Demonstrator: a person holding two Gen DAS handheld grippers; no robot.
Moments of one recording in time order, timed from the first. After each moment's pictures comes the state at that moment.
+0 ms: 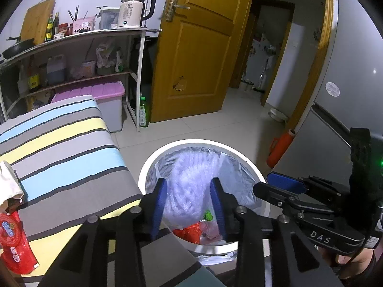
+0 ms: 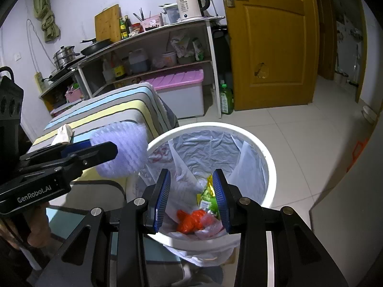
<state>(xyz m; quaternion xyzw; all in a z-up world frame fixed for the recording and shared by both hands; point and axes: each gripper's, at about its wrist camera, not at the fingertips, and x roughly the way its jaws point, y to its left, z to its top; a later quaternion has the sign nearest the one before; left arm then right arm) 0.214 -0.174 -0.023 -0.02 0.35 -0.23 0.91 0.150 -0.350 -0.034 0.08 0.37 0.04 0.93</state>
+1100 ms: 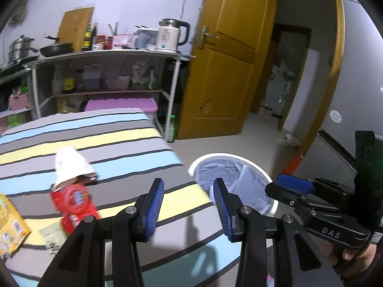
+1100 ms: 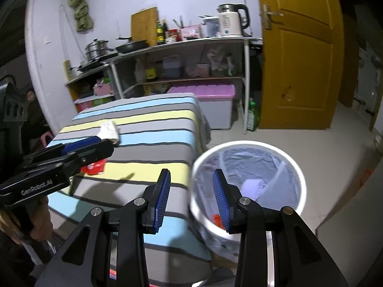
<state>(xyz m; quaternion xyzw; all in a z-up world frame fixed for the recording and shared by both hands) 0.136 -0.075 0.018 -0.06 0.30 -0.15 0.94 0.112 -0.269 0.008 0.03 0.33 0.11 0.94</state>
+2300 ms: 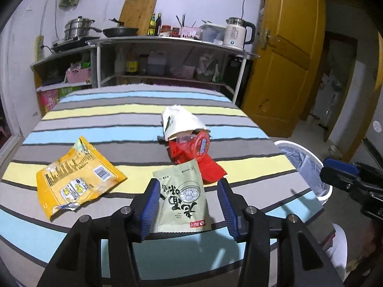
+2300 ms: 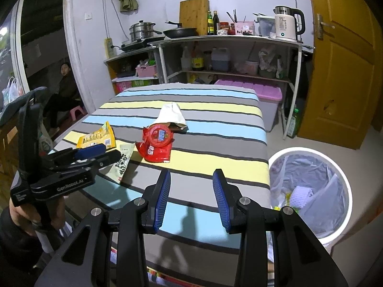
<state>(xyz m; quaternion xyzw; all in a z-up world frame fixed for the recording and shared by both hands) 0.082 0.048 -0.027 -0.08 0.33 0.00 0.94 0.100 -0.172 0.000 -0.01 0.34 0.22 0.92</state>
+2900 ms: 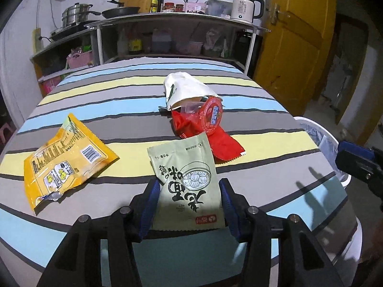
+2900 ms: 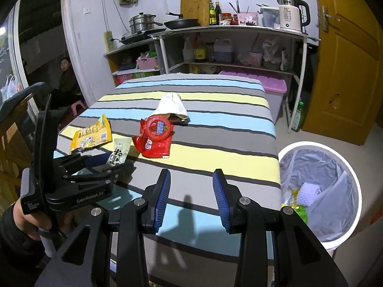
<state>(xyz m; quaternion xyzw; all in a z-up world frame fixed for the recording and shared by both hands) 0.107 0.039 -0.060 -0.06 0.39 0.03 0.92 0.119 -0.163 -0.017 -0.01 0.36 0.23 0.90</state>
